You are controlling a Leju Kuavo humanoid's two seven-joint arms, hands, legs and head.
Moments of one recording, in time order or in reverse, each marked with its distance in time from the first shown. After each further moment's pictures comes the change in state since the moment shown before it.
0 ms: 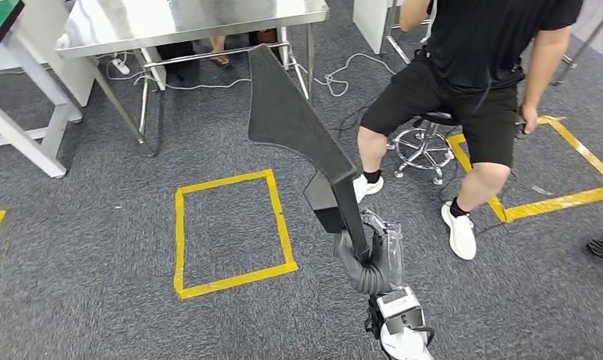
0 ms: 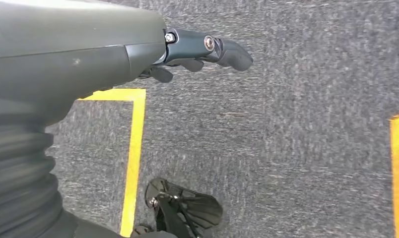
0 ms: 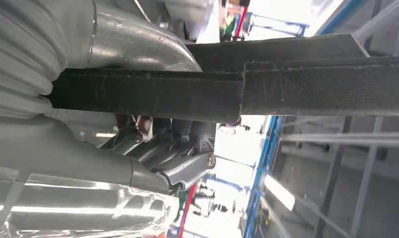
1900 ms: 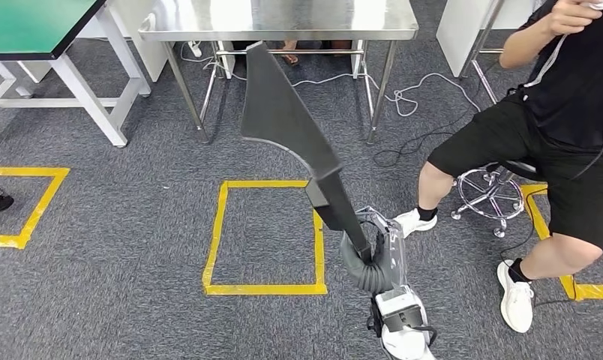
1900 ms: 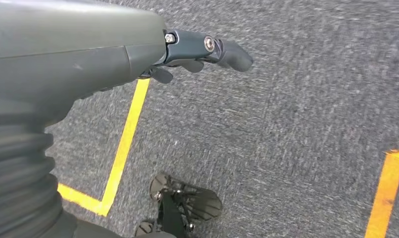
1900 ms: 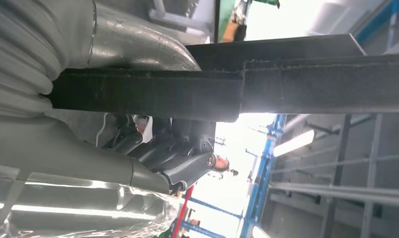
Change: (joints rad) left arm -0.006 0.004 -0.001 -0.001 -0.010 -0.023 0.004; right arm -0.006 0.003 -0.006 -0.005 0.033 -0.015 0.018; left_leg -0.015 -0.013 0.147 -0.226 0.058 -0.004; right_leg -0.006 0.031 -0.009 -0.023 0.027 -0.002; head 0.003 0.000
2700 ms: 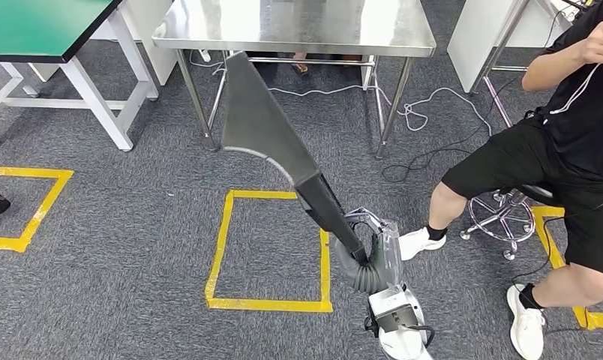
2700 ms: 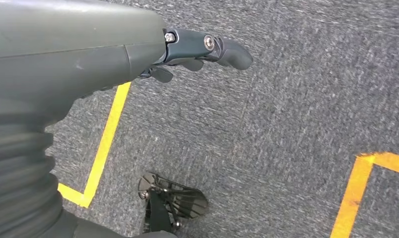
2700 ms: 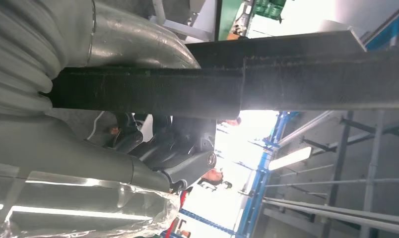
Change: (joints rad) left arm 0.002 0.003 0.000 0.000 -0.001 -0.028 0.005; right arm -0.006 0.004 0.000 0.009 0.005 0.009 0.013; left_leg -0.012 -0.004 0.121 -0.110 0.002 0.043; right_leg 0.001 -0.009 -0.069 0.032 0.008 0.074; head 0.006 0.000
